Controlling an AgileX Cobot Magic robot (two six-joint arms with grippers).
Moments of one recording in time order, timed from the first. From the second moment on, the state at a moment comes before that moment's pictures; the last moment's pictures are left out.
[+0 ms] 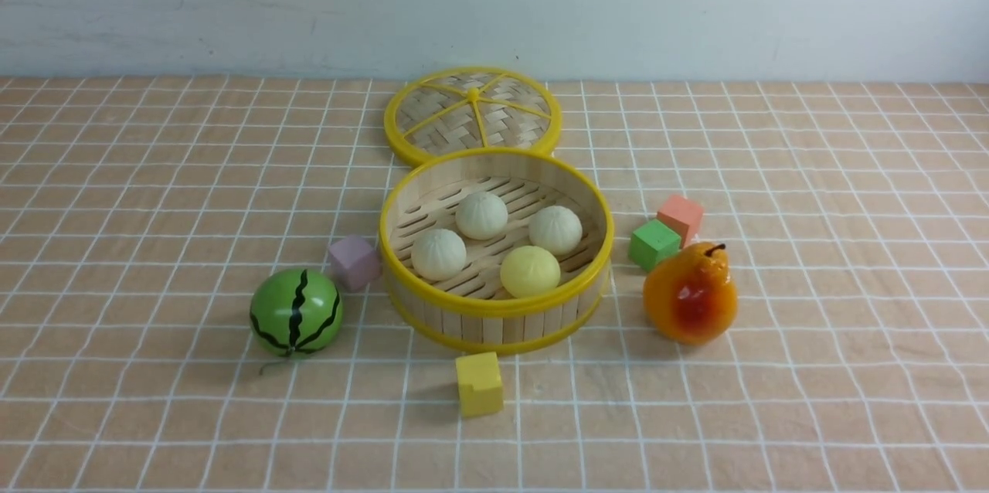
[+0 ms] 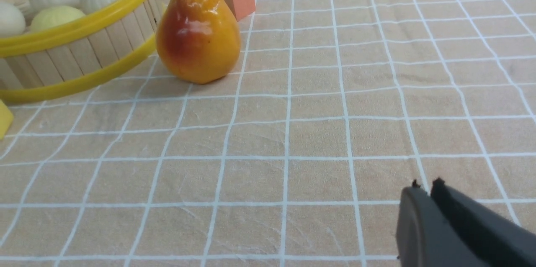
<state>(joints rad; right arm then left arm) 0.08 -0.01 0.02 0.01 0.38 0.10 -0.04 -0.01 0.03 -0.15 0.38 -0.18</state>
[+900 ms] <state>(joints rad) 0.08 -0.01 0.02 0.01 0.38 0.10 -0.04 -0.01 0.03 -0.15 0.38 -0.21</state>
